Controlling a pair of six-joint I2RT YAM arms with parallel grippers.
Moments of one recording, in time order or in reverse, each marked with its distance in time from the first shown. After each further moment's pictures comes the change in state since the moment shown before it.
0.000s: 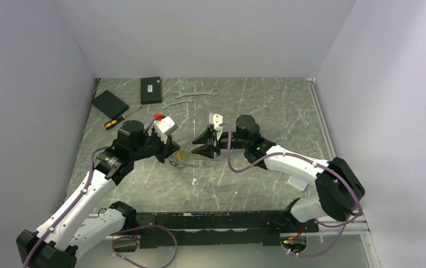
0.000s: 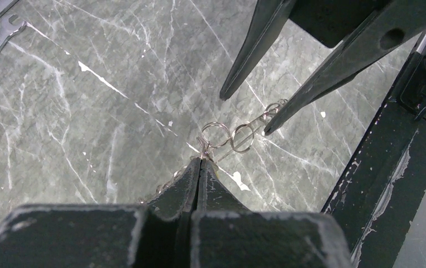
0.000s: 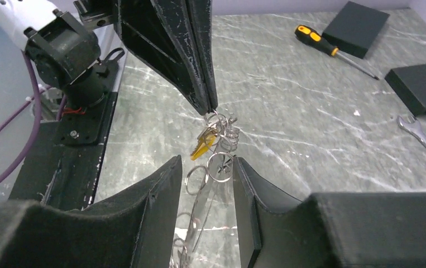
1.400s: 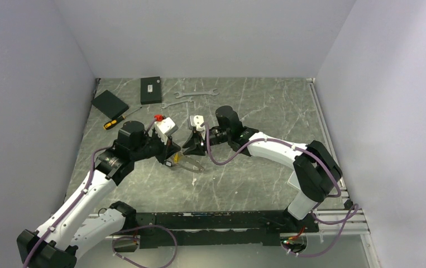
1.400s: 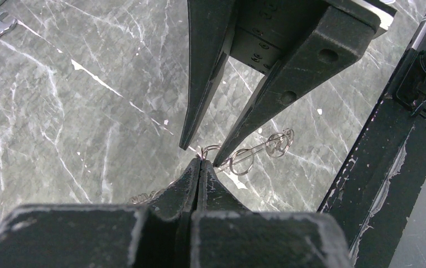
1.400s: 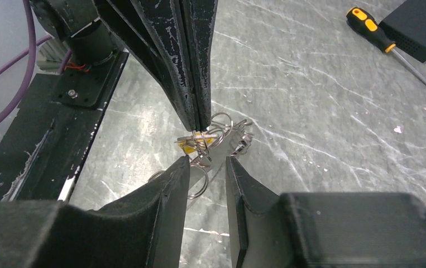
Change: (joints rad) left arm 0.000 0.000 -0.011 0.003 0.017 0.000; right arm 0.023 0.256 0.251 -0.250 -0.162 -0.257
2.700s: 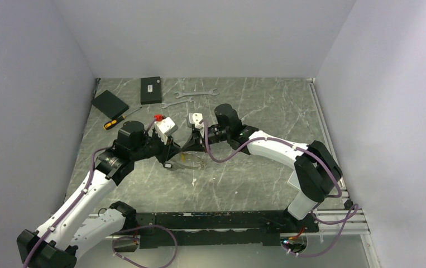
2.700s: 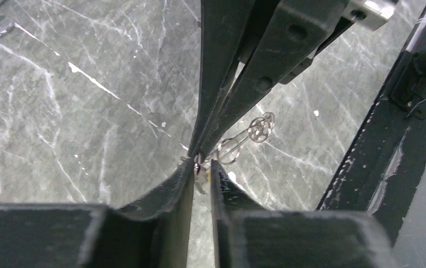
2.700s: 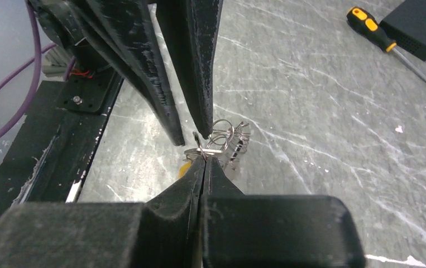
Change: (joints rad) left arm 0.000 0.000 0.000 0.005 0.009 -0.002; right arm 0.001 -0.001 0.035 -0.031 -0.010 0.021
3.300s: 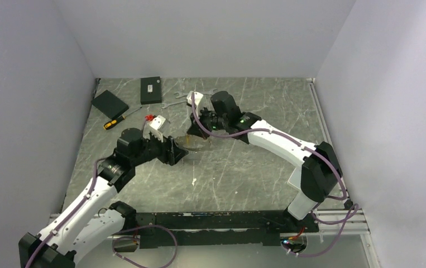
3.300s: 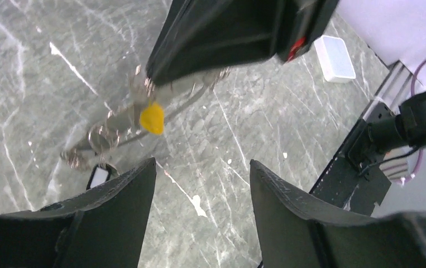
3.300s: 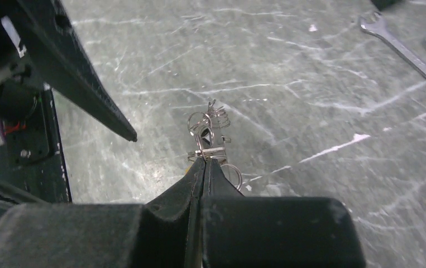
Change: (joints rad) left arm 0.000 -0.037 -0.101 0.172 -0.036 -0.309; right arm 0.005 -0.003 0.205 -0.344 0.433 0.196
